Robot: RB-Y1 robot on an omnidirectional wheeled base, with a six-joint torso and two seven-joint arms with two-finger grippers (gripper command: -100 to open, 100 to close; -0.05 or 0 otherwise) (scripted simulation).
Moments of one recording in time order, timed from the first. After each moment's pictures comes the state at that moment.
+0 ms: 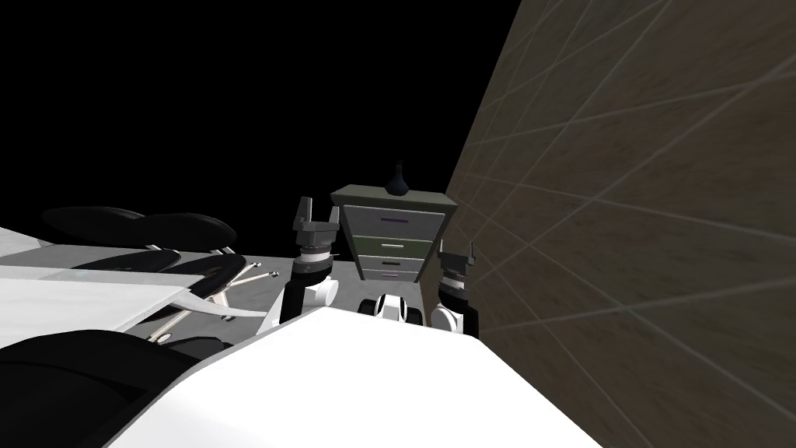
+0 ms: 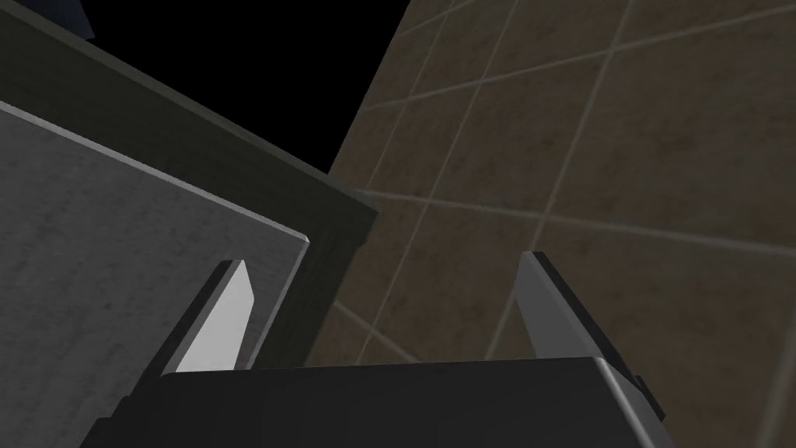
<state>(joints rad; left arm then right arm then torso) 0.47 0.01 -0.02 -2.37 -0.07 -0.57 0.17 0.42 -0.18 0.34 -2.10 -0.61 -0.63 -0.34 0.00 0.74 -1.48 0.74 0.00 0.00</state>
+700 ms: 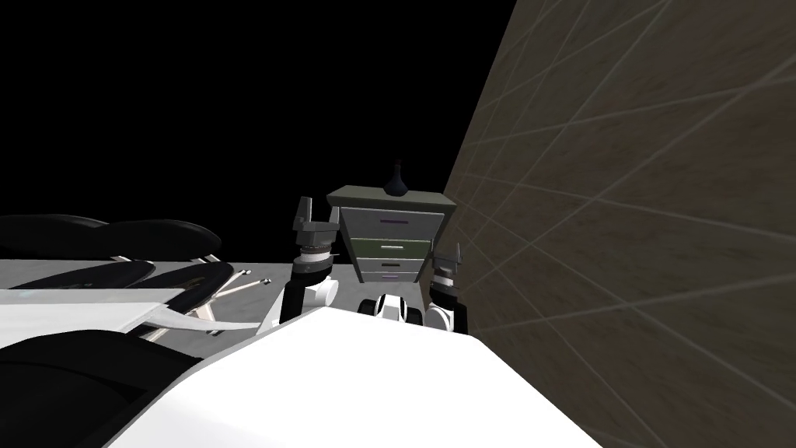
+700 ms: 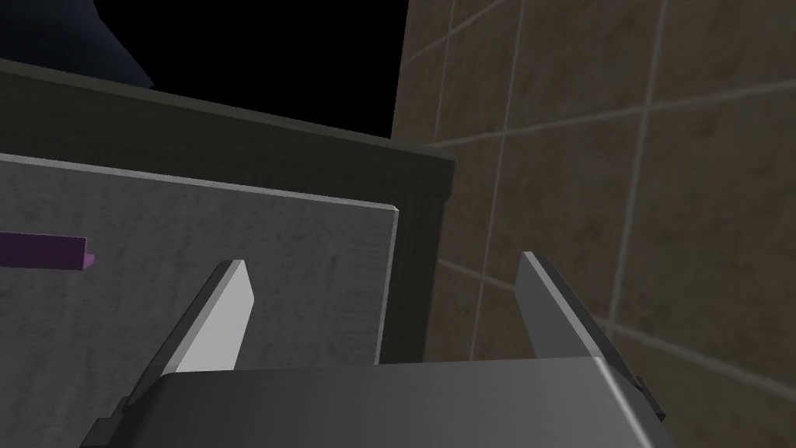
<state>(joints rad) 0.47 0.01 -0.02 -2.37 -0.07 -0.57 0.17 0.38 -0.19 0.45 -2.06 -0.81 -0.63 -0.47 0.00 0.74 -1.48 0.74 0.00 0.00</state>
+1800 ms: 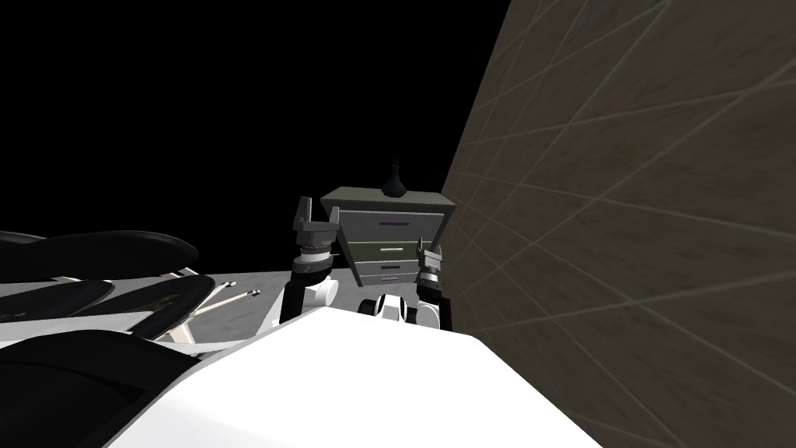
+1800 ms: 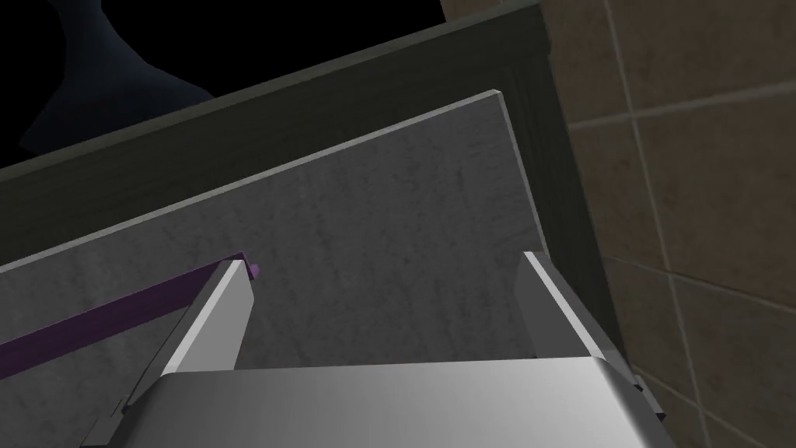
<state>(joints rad) 0.47 0.01 -0.02 -2.37 -0.07 -0.57 0.17 0.29 -0.20 0.61 -2.02 -1.11 -0.65 -0.67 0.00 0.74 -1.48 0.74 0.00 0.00</state>
